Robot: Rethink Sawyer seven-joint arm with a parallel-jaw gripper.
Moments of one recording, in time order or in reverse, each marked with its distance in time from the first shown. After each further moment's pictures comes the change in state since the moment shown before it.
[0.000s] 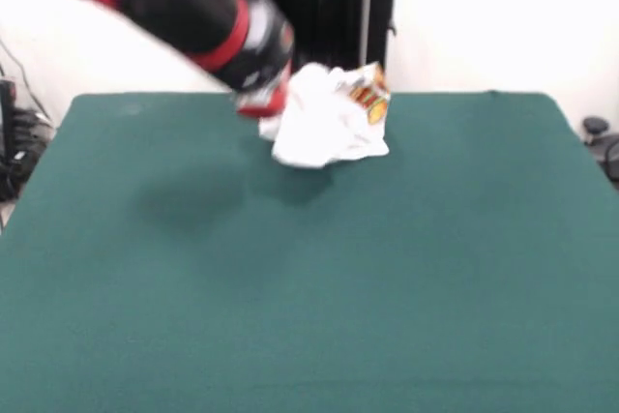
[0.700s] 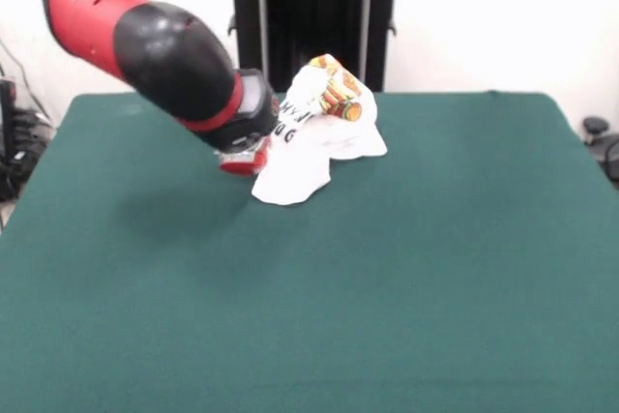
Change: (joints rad) arm 0.066 0.144 -0.069 -0.155 -0.048 -0.067 0.000
